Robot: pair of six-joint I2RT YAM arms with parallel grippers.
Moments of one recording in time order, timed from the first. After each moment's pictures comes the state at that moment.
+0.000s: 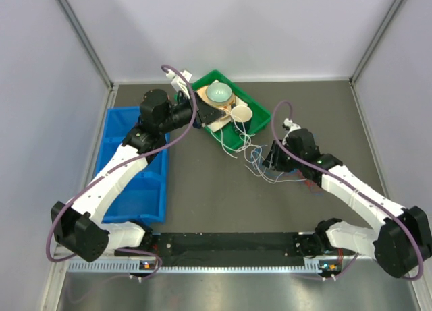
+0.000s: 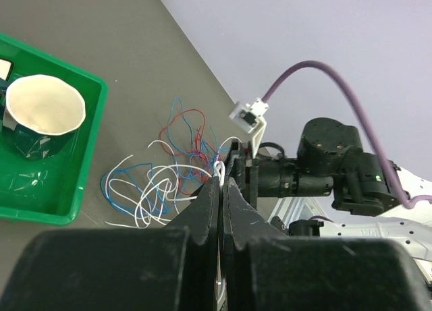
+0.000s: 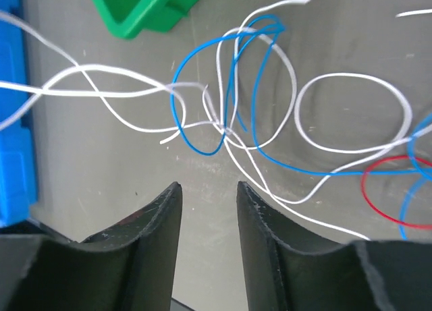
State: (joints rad) left arm -0.48 1.25 1.17 0.00 0.52 -0.68; right arm 0.47 1.09 0.72 -0.35 -0.13 0.57
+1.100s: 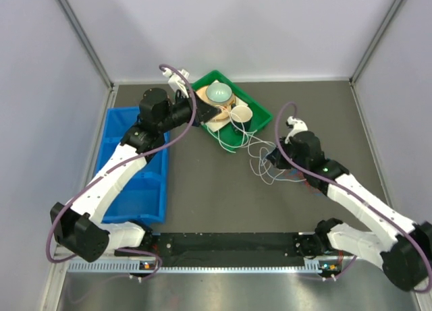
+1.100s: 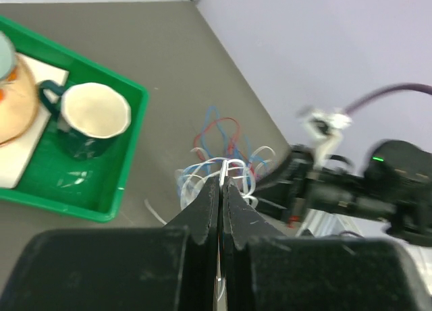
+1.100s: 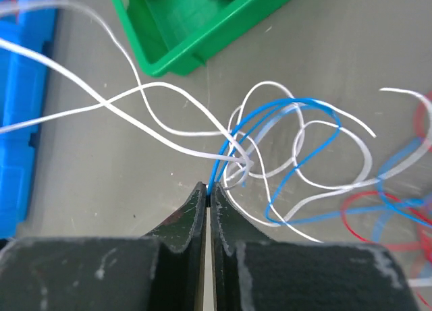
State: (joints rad) left arm -0.47 1.26 1.20 -0.05 0.44 -0.61; right arm 0.52 1.03 0.69 -0.25 -0.04 0.49
